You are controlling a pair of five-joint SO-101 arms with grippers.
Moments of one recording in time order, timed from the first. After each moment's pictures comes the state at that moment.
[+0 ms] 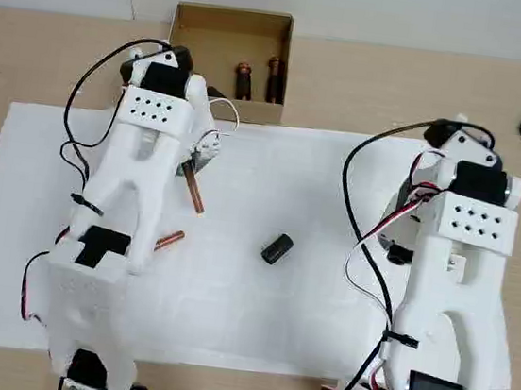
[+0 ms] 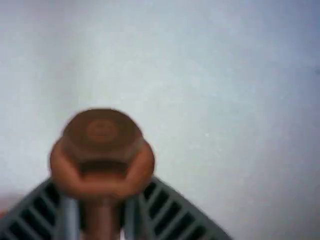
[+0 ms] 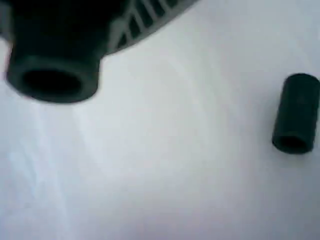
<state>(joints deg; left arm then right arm) 6.5 28.4 -30.0 99.2 41.5 6.4 -12.9 7.5 97.1 -14.1</state>
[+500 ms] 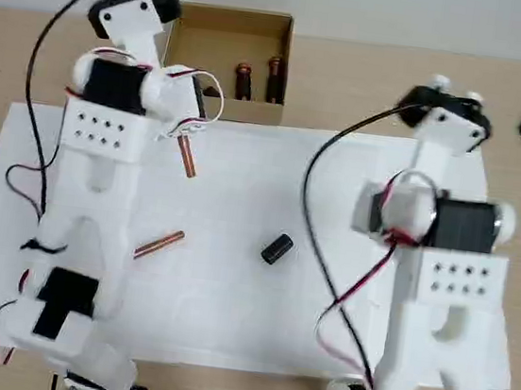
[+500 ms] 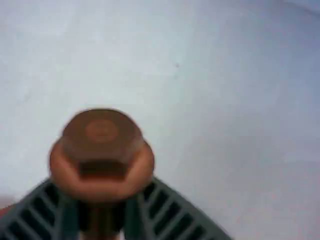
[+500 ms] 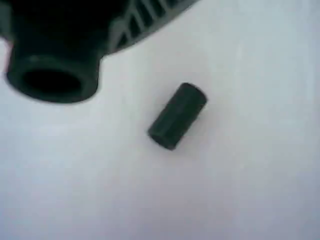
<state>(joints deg) 6.5 5.4 -30.0 99.6 34.8 -6.4 -29.5 4.1 98.2 -14.1</state>
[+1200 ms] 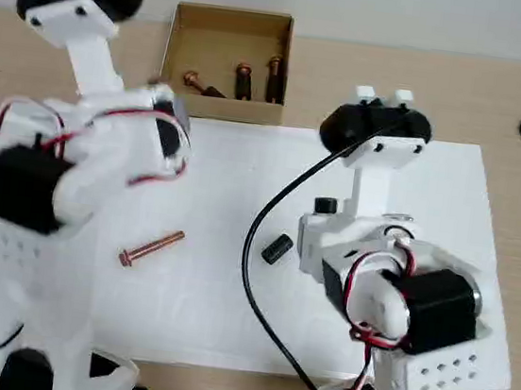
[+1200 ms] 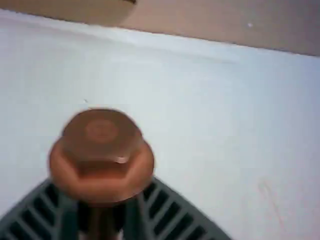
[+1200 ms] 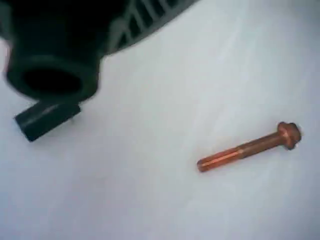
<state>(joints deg) 11.6 -21.8 -23.3 99.7 31.9 -25.5 -42.5 4.1 98.5 -14.1</state>
